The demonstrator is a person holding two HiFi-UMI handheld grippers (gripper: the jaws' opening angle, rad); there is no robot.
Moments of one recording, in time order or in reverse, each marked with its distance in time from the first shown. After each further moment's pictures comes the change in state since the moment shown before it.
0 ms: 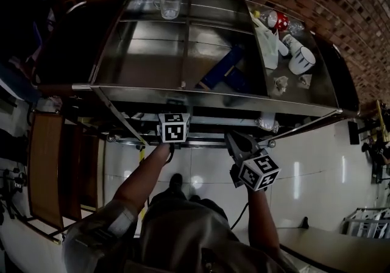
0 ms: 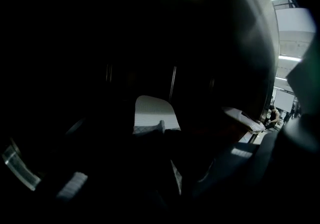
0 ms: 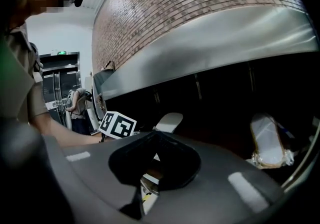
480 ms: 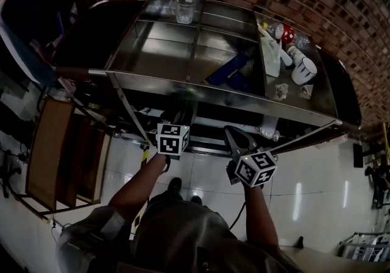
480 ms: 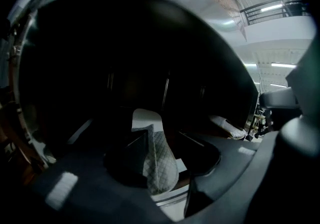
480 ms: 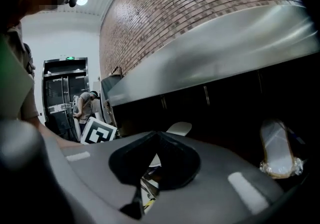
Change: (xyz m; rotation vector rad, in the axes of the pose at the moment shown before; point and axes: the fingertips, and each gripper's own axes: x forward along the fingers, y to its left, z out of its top) left arm -0.069 -0.024 0.005 -0.024 -0.072 -0.039; right arm 0.001 0.009 0.015 -0.011 -0.053 0.093
